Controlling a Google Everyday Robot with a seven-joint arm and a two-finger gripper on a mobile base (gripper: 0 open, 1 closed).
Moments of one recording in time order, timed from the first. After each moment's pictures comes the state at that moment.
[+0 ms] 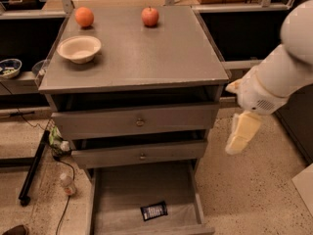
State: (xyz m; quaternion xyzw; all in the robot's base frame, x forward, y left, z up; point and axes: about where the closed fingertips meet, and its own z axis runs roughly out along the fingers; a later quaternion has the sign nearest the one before) arm 0.490 -0.186 0.837 -0.62 0.76 0.05 0.18
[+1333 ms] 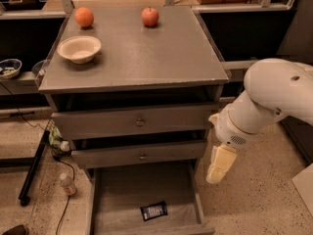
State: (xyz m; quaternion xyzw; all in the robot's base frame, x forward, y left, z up) arm 0.464 -0.152 0.746 -0.62 0.77 0.07 0.15
